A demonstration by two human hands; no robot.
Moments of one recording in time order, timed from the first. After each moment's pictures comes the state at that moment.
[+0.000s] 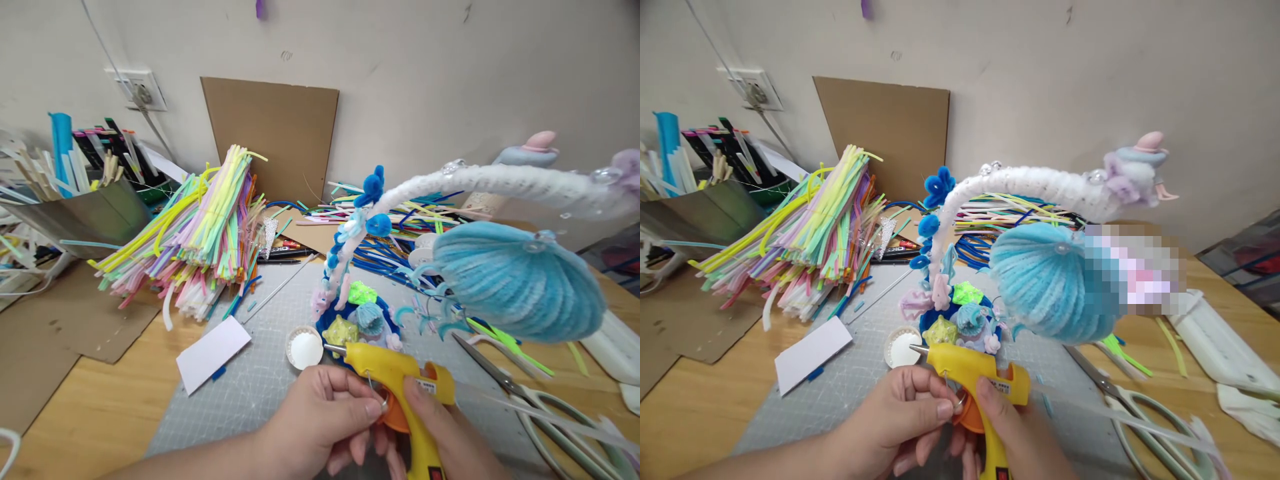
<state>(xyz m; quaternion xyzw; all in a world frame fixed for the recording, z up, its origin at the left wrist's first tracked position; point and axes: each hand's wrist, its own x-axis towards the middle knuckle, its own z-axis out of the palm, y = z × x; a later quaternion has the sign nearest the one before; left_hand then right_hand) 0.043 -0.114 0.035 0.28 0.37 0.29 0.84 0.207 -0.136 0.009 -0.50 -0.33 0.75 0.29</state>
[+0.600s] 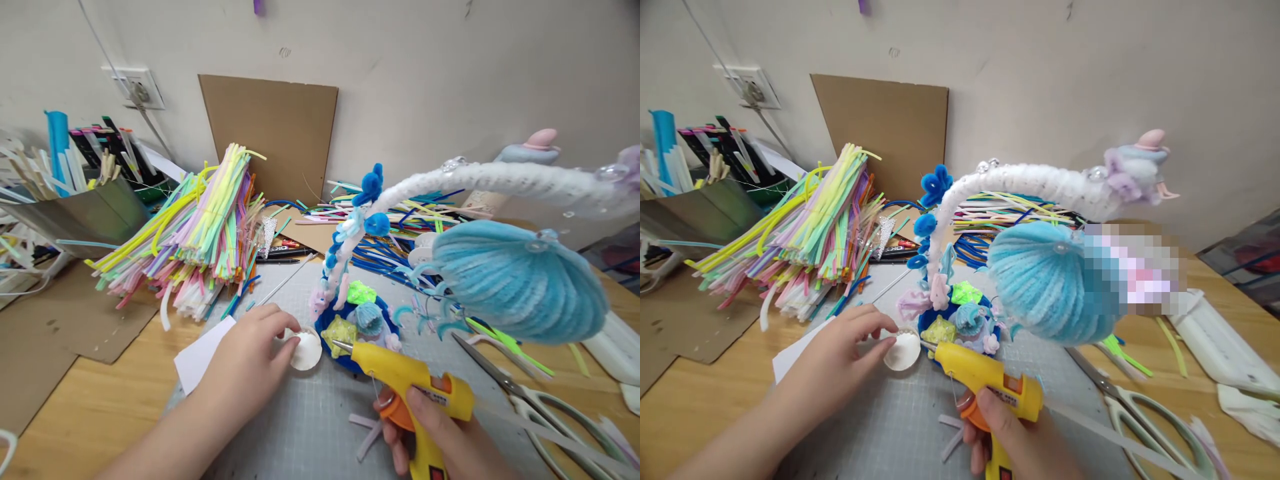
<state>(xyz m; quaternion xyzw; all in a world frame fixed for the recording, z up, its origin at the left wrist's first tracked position) -0.026 -0.080 0.062 0.74 0.61 0.18 0.22 0.212 -0.136 0.020 -0.56 -0.33 0.68 0.33</state>
